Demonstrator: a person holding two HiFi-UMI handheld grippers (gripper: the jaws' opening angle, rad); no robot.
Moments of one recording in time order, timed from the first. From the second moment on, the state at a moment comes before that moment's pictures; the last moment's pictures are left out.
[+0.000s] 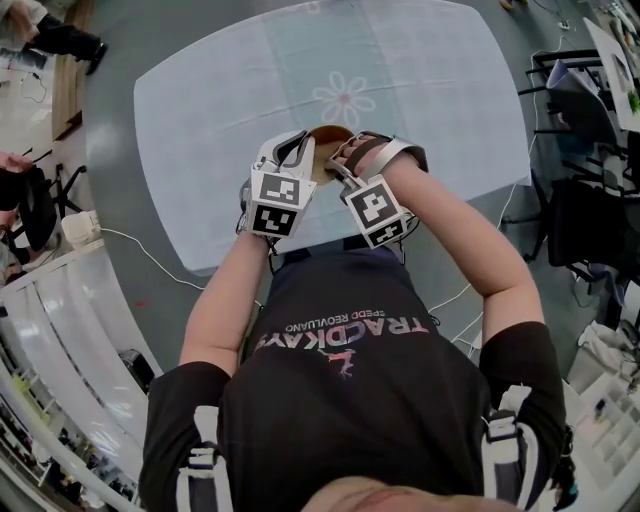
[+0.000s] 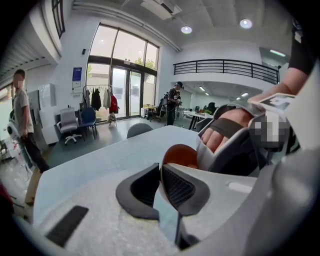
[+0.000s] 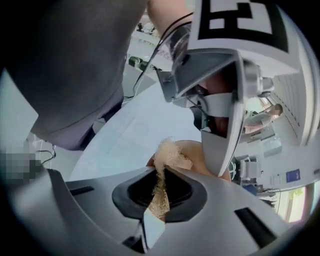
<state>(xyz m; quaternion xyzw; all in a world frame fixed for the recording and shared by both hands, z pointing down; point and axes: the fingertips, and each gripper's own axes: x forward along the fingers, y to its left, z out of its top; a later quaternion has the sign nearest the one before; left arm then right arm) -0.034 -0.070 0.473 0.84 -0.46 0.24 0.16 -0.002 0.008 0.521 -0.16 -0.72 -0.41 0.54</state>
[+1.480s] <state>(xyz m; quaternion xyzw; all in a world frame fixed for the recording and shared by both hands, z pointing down) -0.071 -0.082 0.497 0.78 -0.54 0.18 0.27 -0.021 -0.005 0.475 0.07 -0.94 0.09 0.31</state>
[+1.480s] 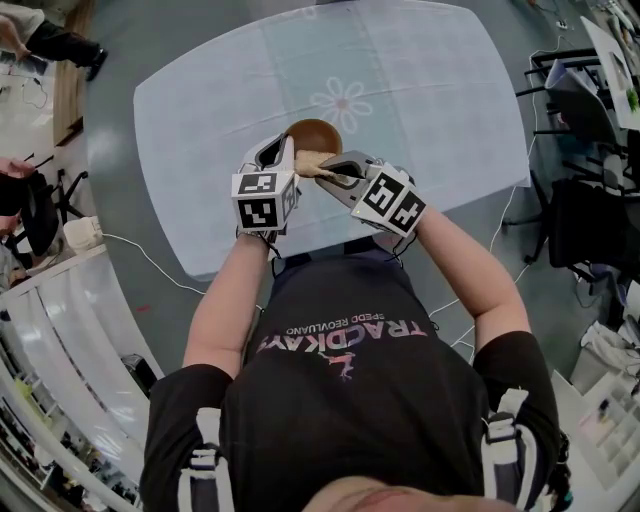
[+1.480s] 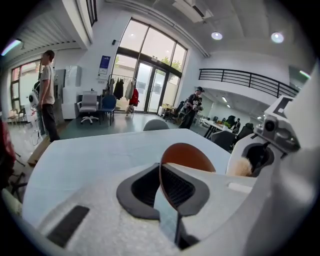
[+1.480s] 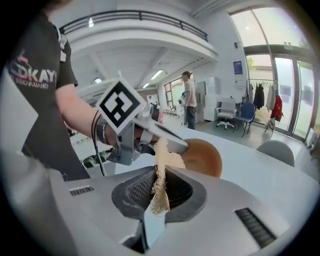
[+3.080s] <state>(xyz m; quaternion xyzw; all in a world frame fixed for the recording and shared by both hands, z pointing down) -0.073 -0.100 0.472 0.84 -0.48 0.12 0.22 0.032 -0.053 0.502 0.00 -0.89 -0.13 0.43</state>
